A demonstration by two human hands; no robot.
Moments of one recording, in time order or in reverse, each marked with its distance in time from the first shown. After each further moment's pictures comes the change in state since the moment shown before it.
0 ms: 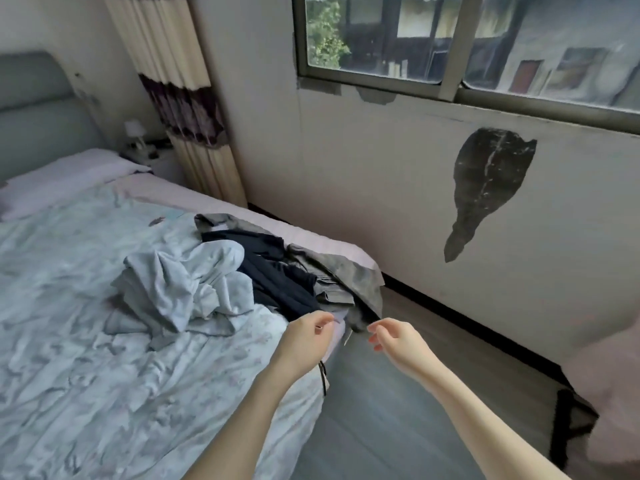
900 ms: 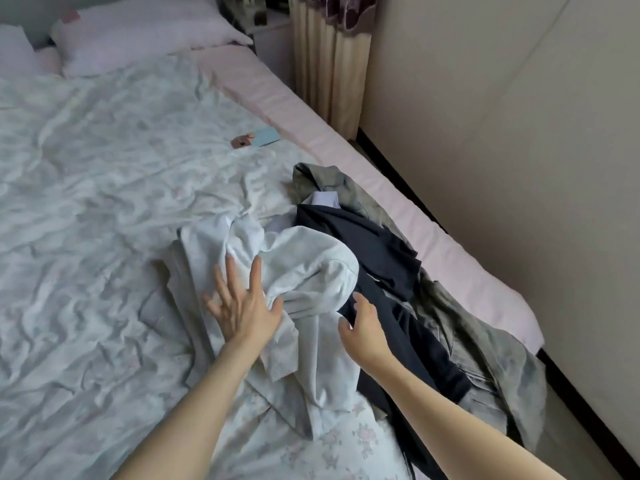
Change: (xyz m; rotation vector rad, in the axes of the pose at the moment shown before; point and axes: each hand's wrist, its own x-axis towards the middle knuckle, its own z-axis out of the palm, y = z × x) left_hand 0.300 -0.339 -0.211 0.539 0.522 -0.651; right_hand 0.415 -0.140 0.317 -0.168 -0.380 0.002
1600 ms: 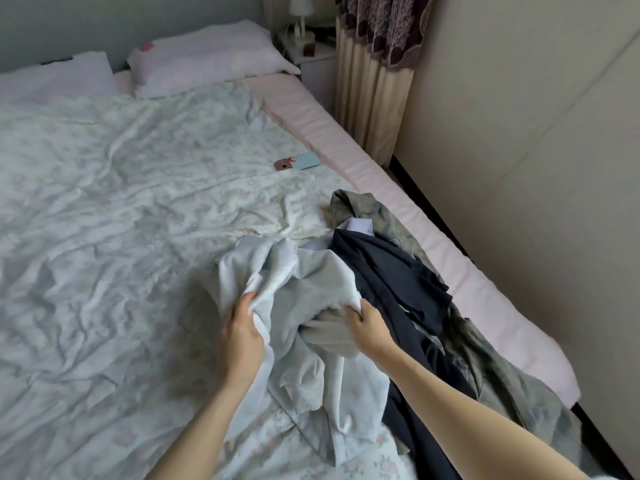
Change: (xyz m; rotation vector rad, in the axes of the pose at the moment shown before) left_hand -0.014 -0.049 -0.041 -0.555 0.181 -0.080; right_hand 0.025 -0.064 0.008 0.144 -0.084 -0.118
